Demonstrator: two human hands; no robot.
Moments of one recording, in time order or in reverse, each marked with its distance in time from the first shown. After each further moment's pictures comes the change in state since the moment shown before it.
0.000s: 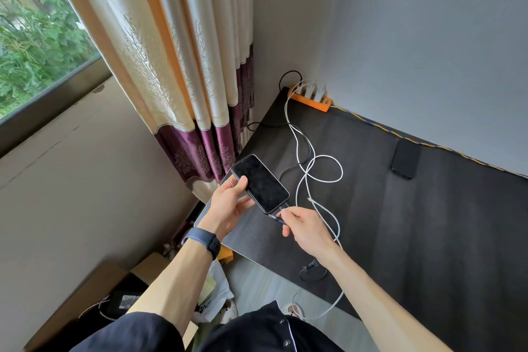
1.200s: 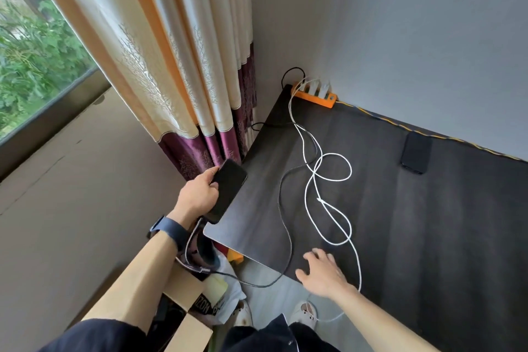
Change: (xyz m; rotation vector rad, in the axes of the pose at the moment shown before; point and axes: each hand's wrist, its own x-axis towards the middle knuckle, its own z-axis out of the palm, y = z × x) left_hand 0.016 0.071 -0.056 1.465 0.241 0.111; right_hand 0.004 0.104 0.042 -0.658 -0.260 0.282
